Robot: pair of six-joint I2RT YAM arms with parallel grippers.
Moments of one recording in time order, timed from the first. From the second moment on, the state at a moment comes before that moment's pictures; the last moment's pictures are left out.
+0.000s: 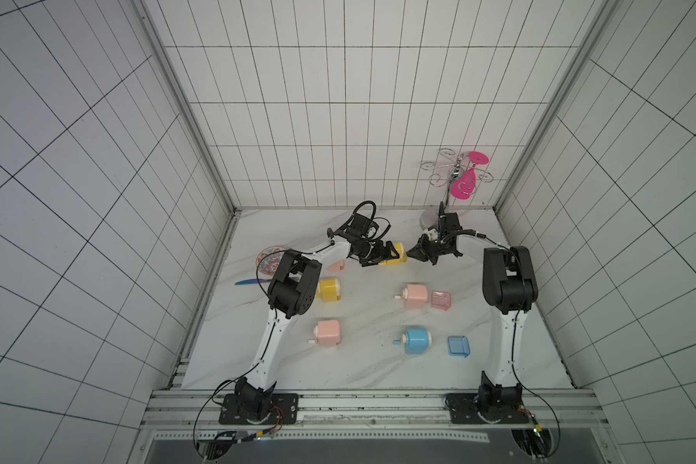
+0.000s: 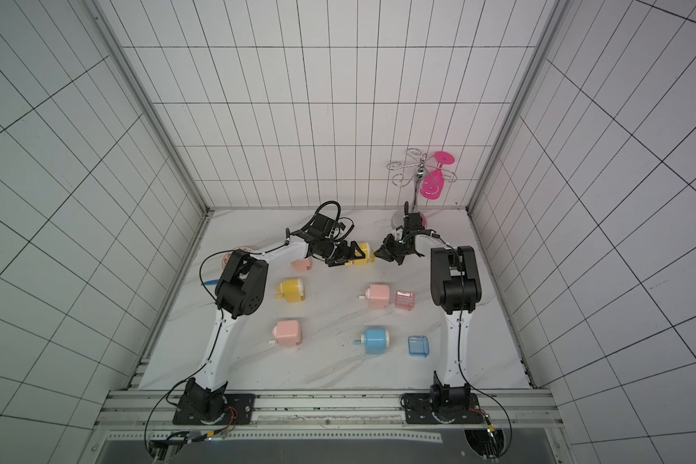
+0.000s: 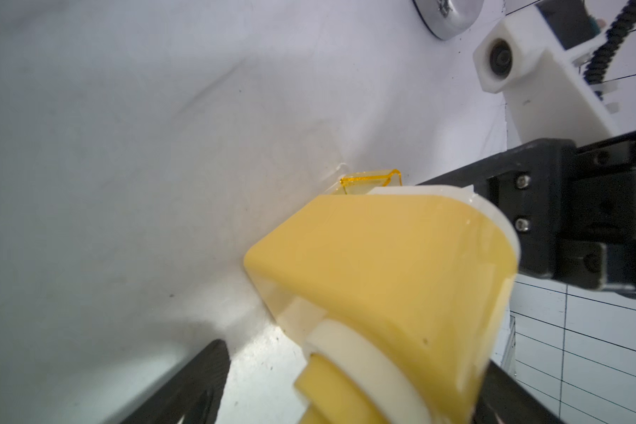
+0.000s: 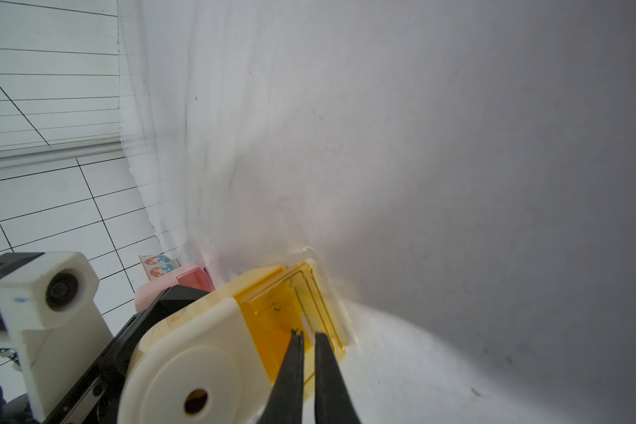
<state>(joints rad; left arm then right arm) -0.52 2.38 1.87 -0.40 0.61 -0.55 0.08 2.20 1.55 -0.43 -0.71 0.67</state>
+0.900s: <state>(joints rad) -0.52 2.38 1.95 -0.39 0.62 -0.58 0.08 2.23 1.63 -0.47 -0.65 0.72</state>
